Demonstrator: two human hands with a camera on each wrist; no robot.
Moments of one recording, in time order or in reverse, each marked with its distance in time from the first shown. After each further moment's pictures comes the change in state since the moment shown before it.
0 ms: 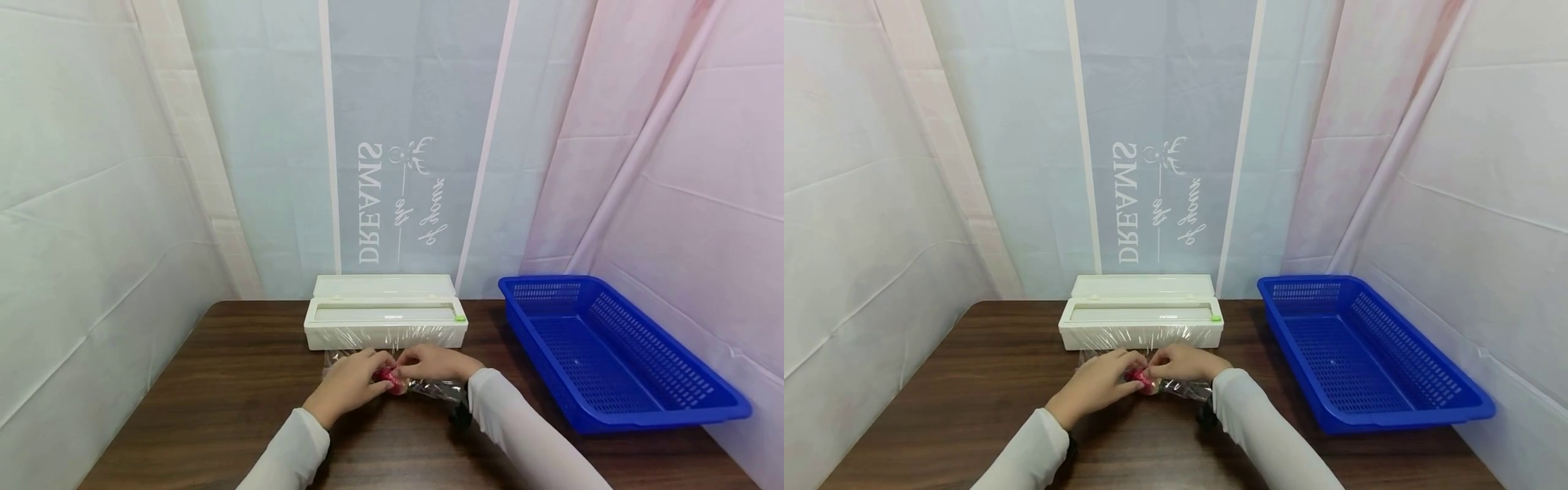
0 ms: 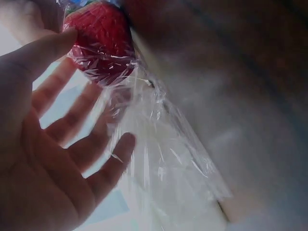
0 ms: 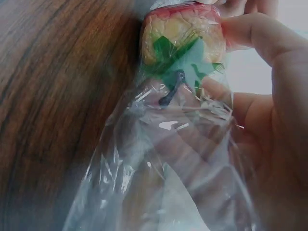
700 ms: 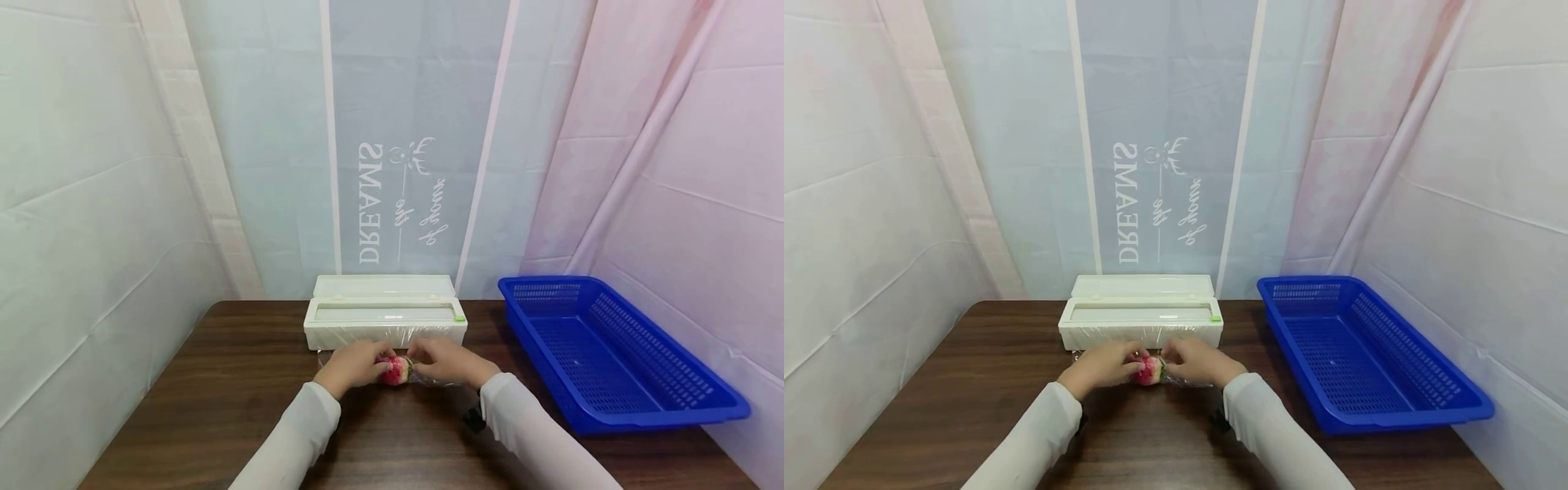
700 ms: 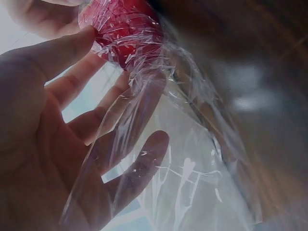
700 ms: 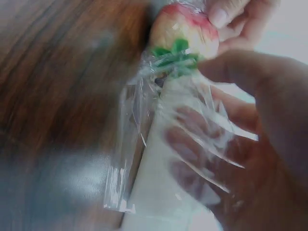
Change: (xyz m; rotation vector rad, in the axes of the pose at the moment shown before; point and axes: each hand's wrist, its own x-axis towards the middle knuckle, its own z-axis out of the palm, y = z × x) left_hand 0.032 -0.006 -0.010 -0.029 -0.214 -0.121; right_hand -0.021 0.001 -0.008 -0.270 0.224 -0.137
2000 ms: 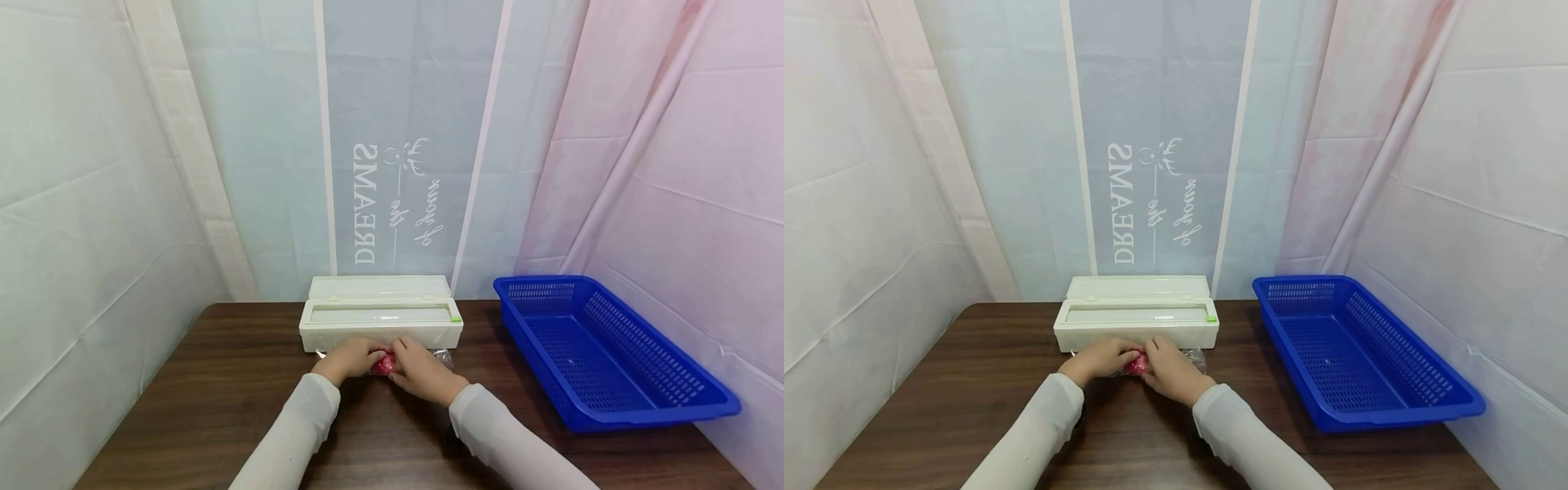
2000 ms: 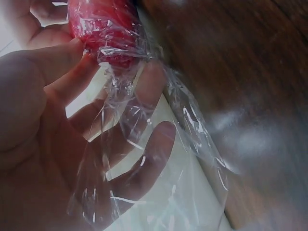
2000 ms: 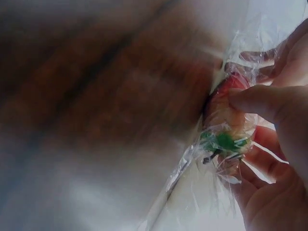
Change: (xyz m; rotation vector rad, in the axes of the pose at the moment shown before) left_hand 0.016 -0.016 0.007 -0.128 -0.036 0.001; right_hand 0.018 -0.020 0.037 -0.276 0.220 -0.098
